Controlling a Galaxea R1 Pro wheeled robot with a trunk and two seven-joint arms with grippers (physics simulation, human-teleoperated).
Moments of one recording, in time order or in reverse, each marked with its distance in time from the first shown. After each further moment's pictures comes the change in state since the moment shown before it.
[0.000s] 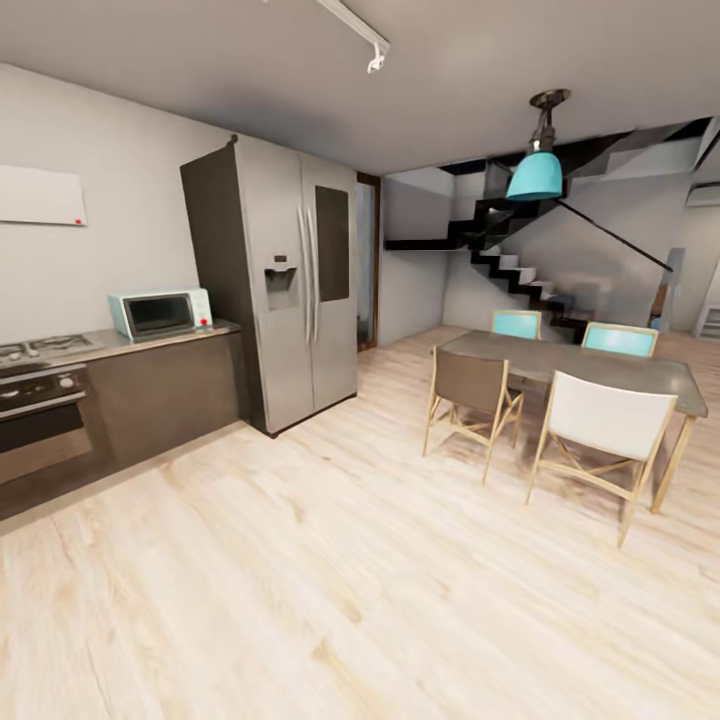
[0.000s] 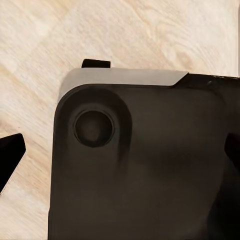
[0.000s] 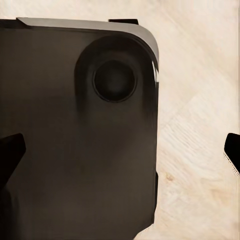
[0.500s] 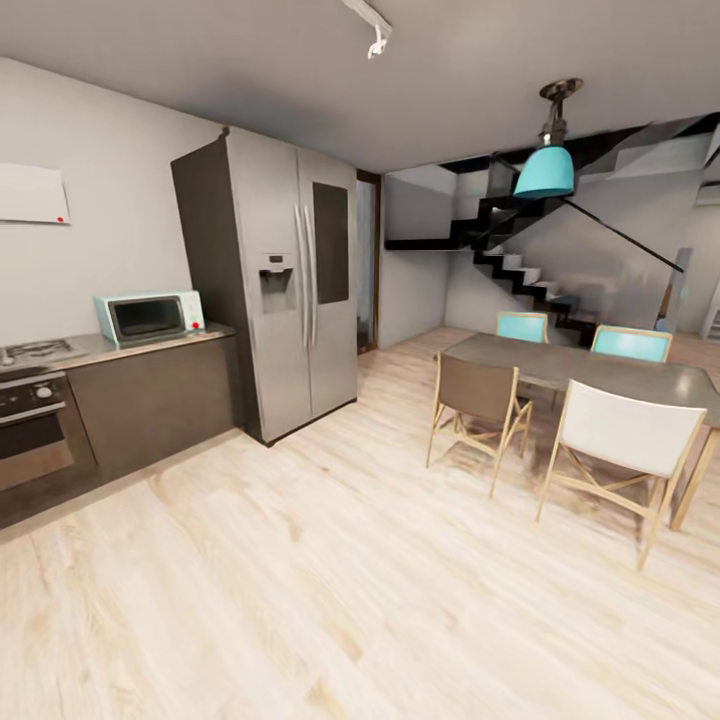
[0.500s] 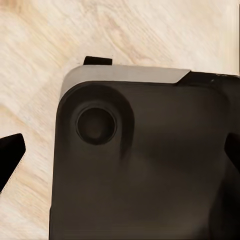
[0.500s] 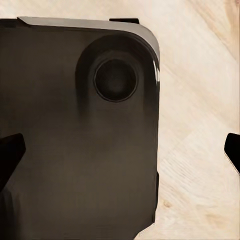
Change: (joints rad) left arm 0.000 0.003 0.001 0.002 0.006 0.007 0.000; right arm 0.000 0.002 0.000 0.000 0.000 0.002 0.000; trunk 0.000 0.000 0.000
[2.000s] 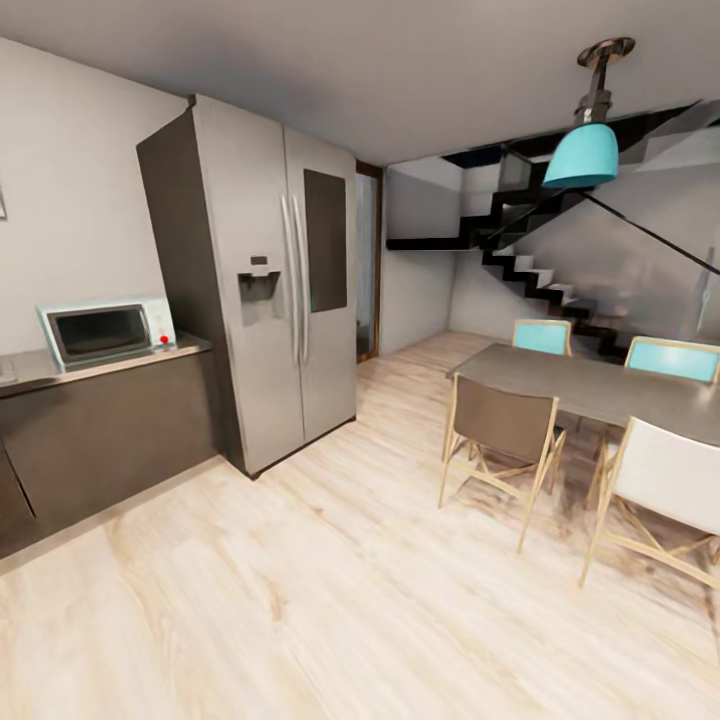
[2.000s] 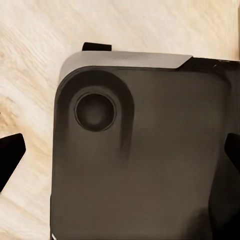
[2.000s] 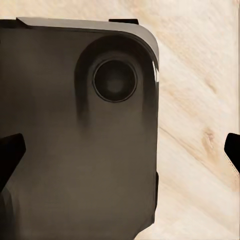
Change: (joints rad) left arm 0.000 0.000 -0.001 -0.005 -0.002 0.054 -0.001; right arm 0.000 -0.001 -0.001 0.000 0.000 -0.002 0.000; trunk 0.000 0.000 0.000
